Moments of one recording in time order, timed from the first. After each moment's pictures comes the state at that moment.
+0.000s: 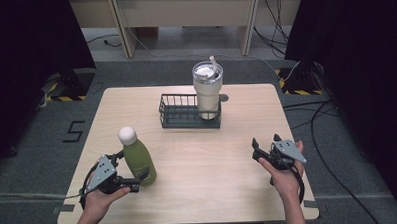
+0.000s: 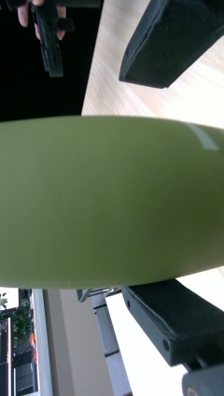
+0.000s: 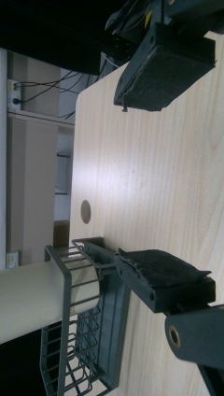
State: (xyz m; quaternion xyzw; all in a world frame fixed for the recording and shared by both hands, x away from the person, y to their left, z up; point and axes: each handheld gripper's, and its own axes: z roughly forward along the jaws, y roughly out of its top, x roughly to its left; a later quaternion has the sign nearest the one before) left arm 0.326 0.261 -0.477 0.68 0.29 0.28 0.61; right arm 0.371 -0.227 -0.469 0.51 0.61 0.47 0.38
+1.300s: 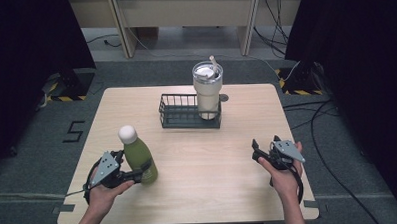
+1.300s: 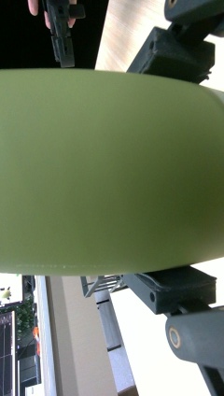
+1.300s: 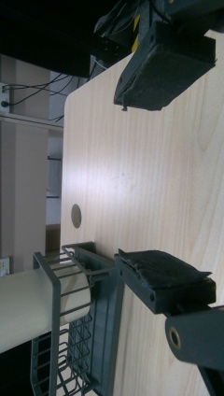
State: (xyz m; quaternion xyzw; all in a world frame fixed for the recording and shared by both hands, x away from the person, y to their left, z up) left arm 0.336 0.255 -0.473 0.67 0.29 0.29 0.61; right arm 0.373 -0.227 -0.474 0.52 0.61 0.46 0.38
